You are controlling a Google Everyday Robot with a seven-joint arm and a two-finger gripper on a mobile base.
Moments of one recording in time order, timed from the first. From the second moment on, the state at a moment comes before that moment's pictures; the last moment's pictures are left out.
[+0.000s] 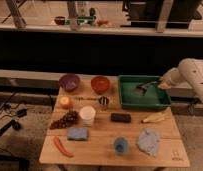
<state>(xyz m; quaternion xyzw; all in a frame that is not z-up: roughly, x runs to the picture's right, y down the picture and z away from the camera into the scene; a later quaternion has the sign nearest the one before) 0.380 -0.041 0.838 -0.09 -0.04 0.21 0.97</state>
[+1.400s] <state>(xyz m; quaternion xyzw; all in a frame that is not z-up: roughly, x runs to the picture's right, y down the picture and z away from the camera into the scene) 0.375 -0.041 0.844 -0.09 -0.05 0.22 0.97</state>
